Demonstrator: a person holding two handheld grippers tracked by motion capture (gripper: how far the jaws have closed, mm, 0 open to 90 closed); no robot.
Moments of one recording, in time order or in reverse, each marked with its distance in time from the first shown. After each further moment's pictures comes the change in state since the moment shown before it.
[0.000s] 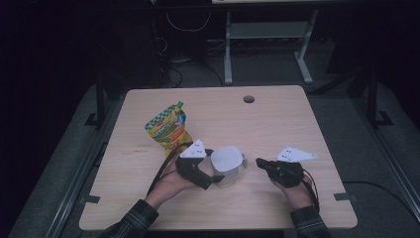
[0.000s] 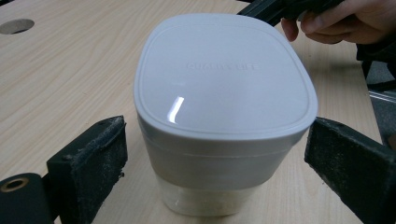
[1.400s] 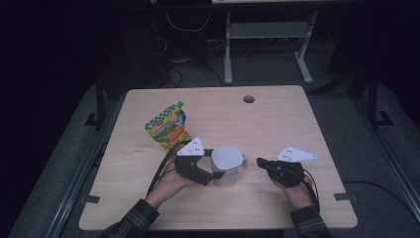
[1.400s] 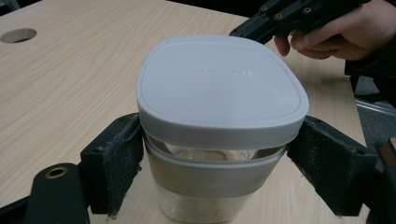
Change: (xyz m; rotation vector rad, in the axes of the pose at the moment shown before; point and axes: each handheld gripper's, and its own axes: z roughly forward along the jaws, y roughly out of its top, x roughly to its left) left arm 0.001 0.006 -0.009 -0.031 -0.007 -0.012; right arm -0.001 0.000 -0.001 -0.003 -0.005 0.000
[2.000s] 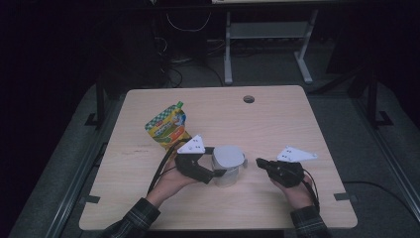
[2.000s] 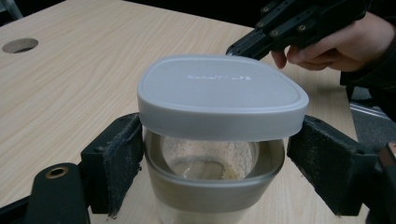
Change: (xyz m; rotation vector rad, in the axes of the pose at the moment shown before) left arm -0.001 0.010 -0.001 -0.017 -0.006 -0.005; right arm 0.000 0.000 0.000 0.003 0.002 -0.001
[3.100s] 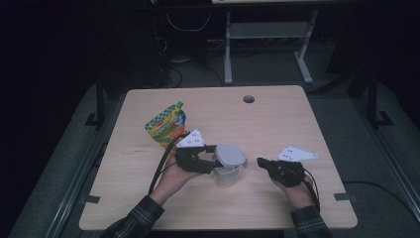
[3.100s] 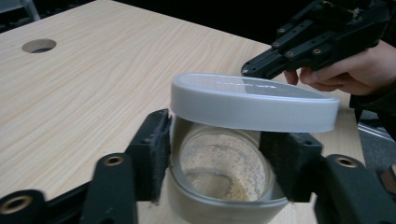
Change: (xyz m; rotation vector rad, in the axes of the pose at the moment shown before) left arm 0.008 0.006 -0.002 -0.028 0.044 -0.069; right arm -0.002 -0.001 -0.001 -0.003 -0.002 0.011
